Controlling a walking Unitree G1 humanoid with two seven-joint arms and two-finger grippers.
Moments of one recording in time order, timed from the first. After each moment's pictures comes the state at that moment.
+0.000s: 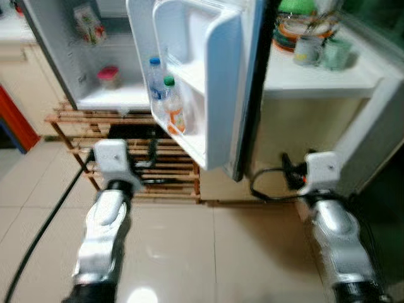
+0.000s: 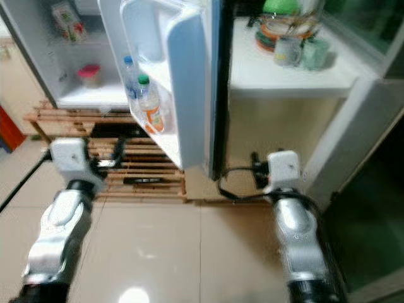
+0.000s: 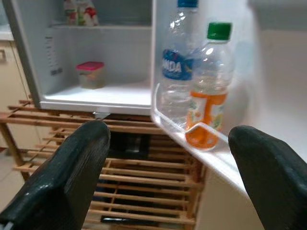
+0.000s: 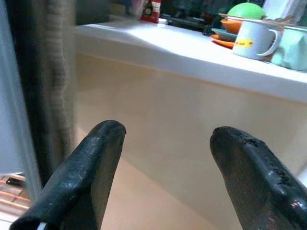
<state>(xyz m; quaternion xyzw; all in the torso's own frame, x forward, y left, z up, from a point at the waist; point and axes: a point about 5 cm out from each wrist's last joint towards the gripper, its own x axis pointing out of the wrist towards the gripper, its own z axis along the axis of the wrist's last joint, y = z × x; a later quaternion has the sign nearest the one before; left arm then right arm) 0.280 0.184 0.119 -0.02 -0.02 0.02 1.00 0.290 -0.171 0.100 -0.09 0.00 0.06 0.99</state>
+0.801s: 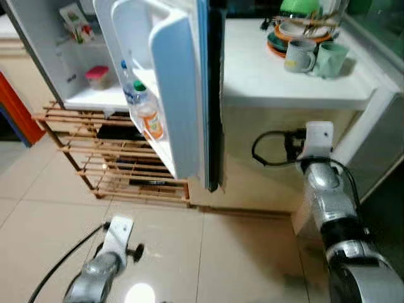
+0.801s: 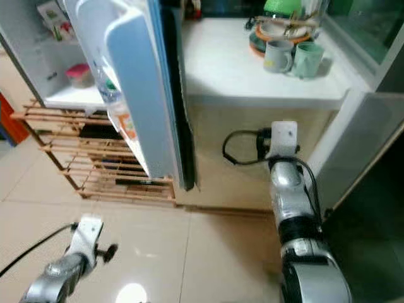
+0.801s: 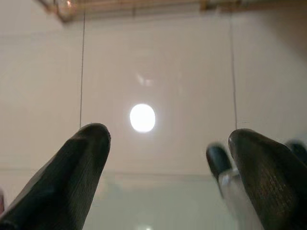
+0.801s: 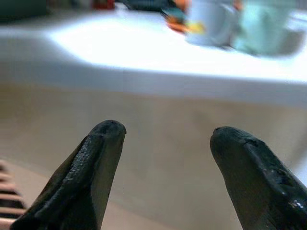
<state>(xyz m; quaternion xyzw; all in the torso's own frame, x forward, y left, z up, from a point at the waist) 0.201 0.226 -0.052 0.10 0.47 -0.03 0.88 0.369 -0.184 0.128 -0.03 0.03 -0.03 1.00</state>
